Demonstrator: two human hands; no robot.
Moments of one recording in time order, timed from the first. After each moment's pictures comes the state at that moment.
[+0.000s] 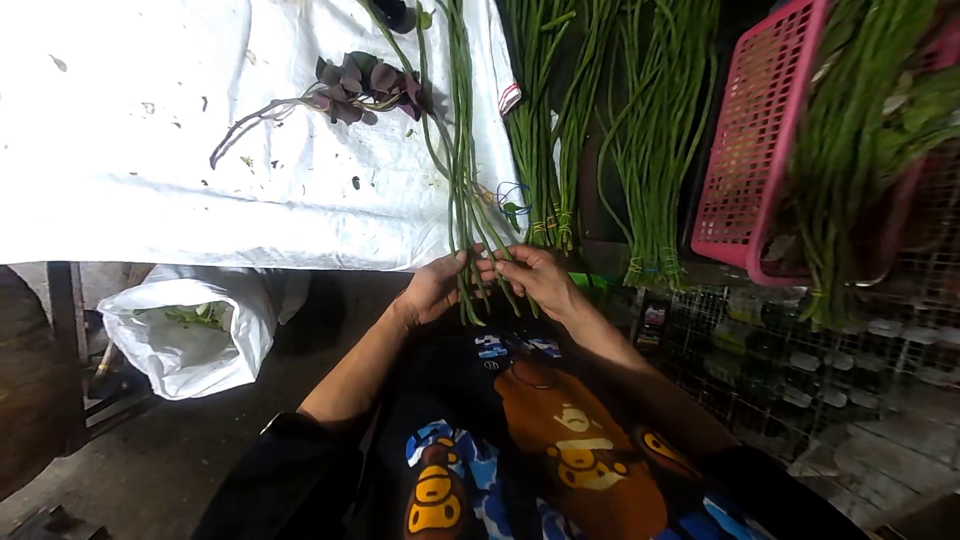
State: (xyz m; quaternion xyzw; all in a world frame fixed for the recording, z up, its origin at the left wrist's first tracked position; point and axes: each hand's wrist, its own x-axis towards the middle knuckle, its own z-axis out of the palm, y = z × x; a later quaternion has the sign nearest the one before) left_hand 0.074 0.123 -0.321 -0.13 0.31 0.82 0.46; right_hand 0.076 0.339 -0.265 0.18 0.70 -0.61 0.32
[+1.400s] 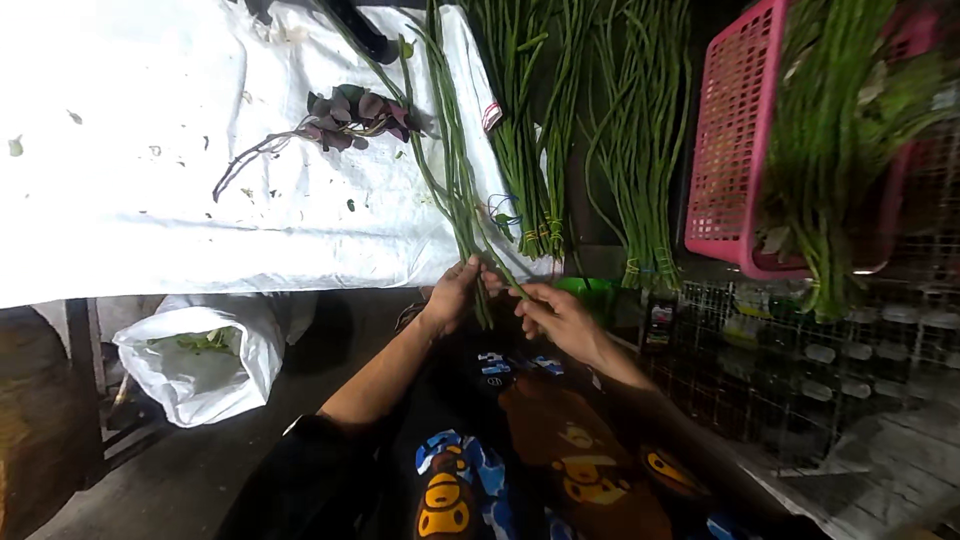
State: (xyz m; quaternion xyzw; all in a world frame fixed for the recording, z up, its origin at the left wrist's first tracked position) left_hand 0.072 0.165 -0.318 -0.21 0.38 0.80 0.41; right_hand 0.117 0.361 -0.230 0.19 0.75 -0.52 0.35
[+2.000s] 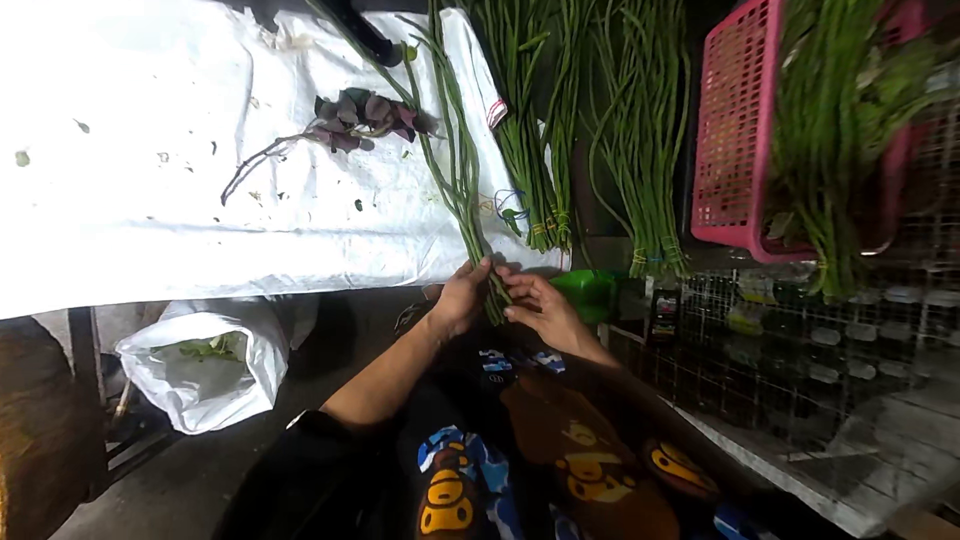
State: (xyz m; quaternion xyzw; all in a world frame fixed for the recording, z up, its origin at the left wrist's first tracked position) left_hand 0.078 0.158 -0.304 -0.22 0.36 0.80 0.43; right_hand 0.137 0.335 -0.264 0.16 0.75 -0.58 0.26
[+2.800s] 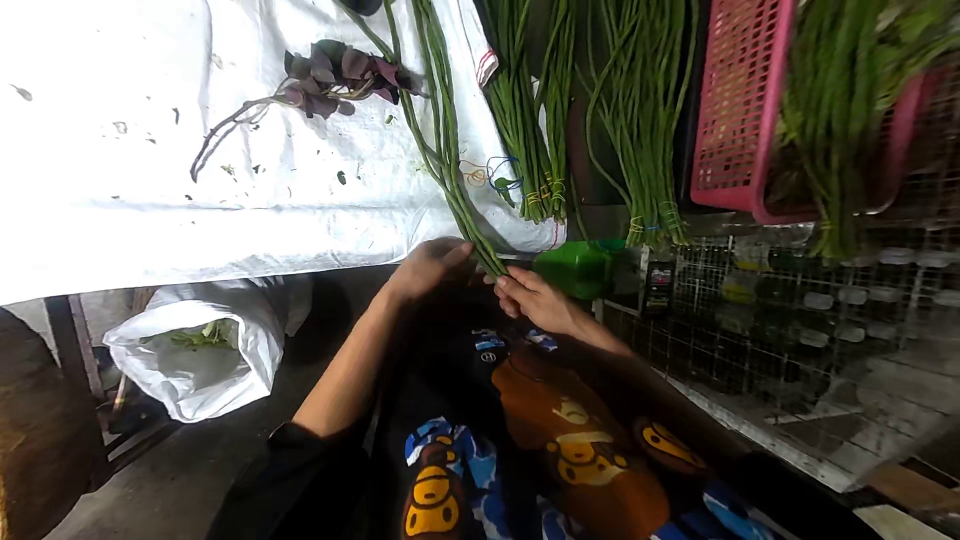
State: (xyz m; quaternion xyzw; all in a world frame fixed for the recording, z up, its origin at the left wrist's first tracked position) left_hand 0.054 0.102 -0.300 -0.01 0.64 0.60 0.48; right_hand 0.139 0.328 -0.259 0.13 0.69 -0.59 0.39
